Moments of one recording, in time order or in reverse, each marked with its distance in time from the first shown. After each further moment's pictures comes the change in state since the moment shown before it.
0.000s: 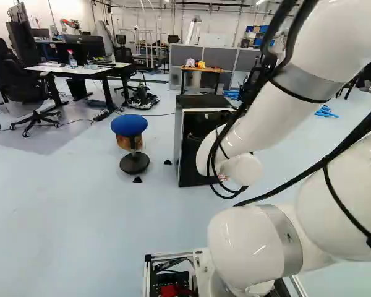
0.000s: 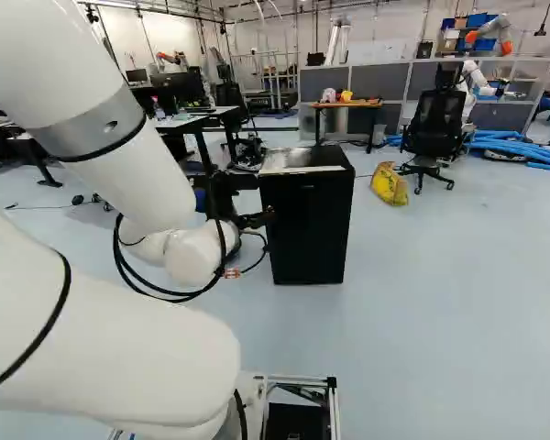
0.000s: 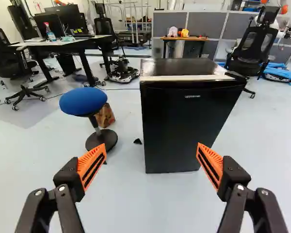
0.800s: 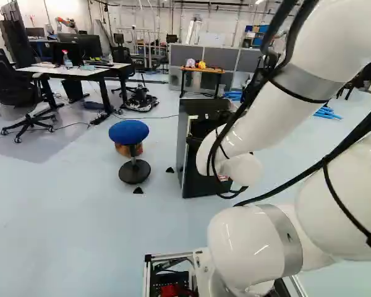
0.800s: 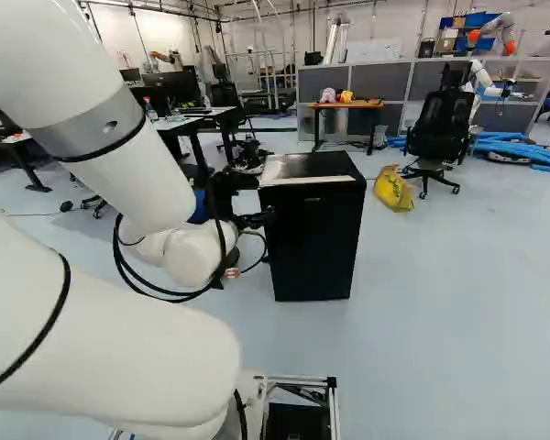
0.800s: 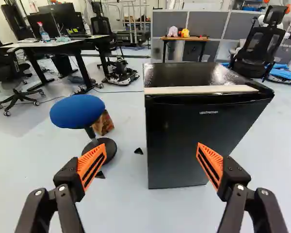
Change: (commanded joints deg) arm 0.0 0.0 0.0 0.0 0.0 0.0
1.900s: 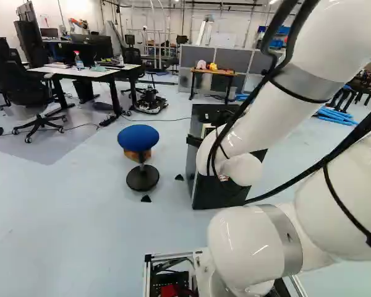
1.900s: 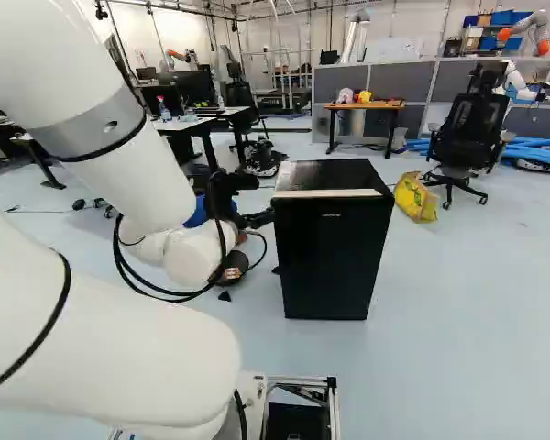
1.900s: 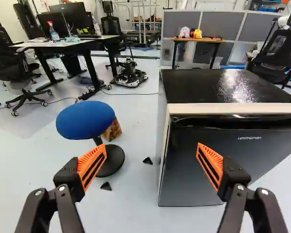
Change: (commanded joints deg) arm 0.0 0.0 0.0 0.0 0.0 0.0
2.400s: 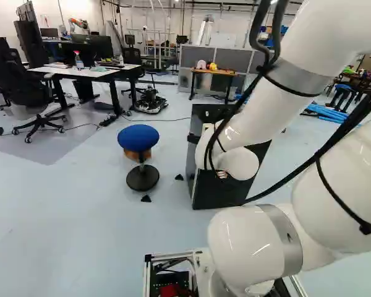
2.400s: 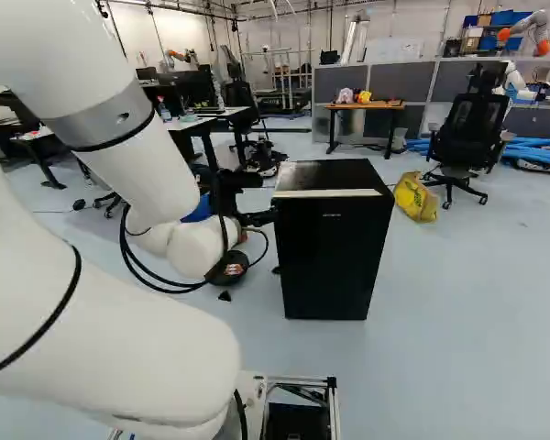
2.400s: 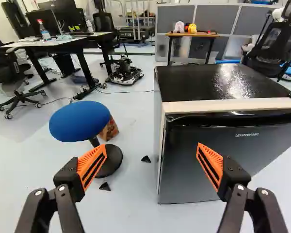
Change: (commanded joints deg) arm 0.0 -3.6 -3.1 4.2 -1.8 0.0
